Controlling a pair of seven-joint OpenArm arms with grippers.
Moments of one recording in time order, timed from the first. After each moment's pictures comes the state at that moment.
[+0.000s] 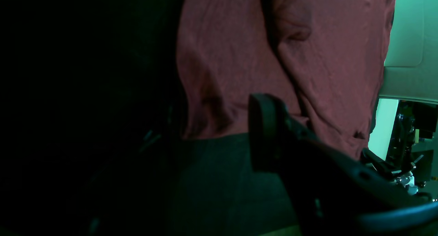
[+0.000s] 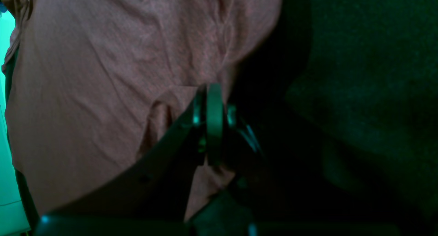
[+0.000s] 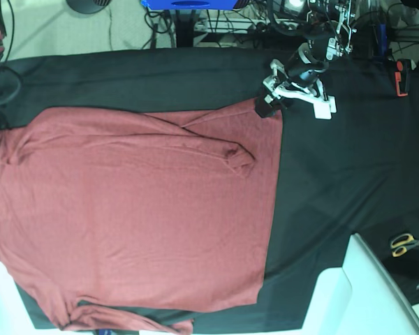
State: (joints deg) left arm 22.5 -8.2 -7.1 77.9 -55.2 -10.0 26.3; right arm 15.1 25.3 59.8 22.6 18.4 32.3 -27.1
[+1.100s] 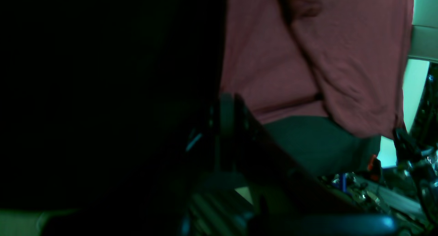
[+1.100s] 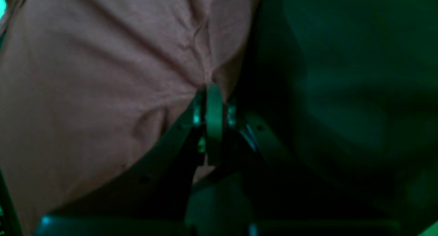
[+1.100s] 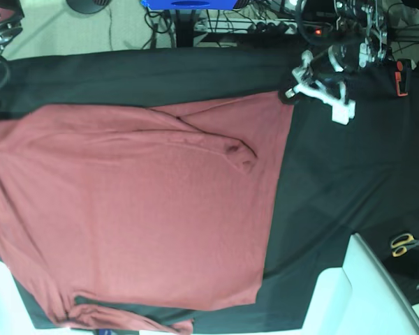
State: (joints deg) left arm 25.0 -12.0 -15.7 86.8 -54.1 -9.1 45.8; right arm 8.6 20.5 67.0 46.8 18.2 32.6 -43.6
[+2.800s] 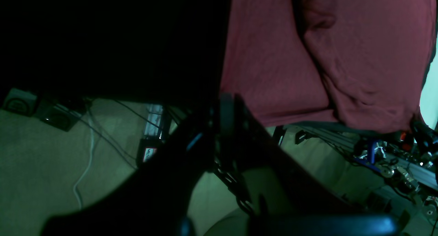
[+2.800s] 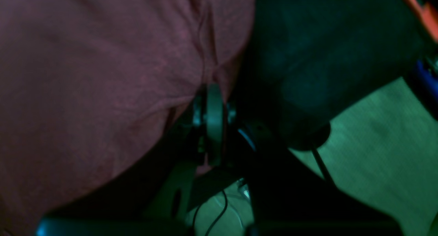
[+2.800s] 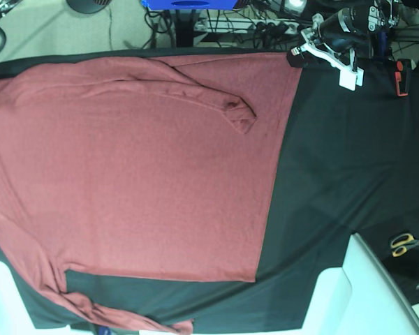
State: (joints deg) left arm 37.8 -14.7 -15.7 97.1 -53.8 -9.1 45.8; right arm -1.4 19.8 63.0 56.1 18.3 26.1 -52.8
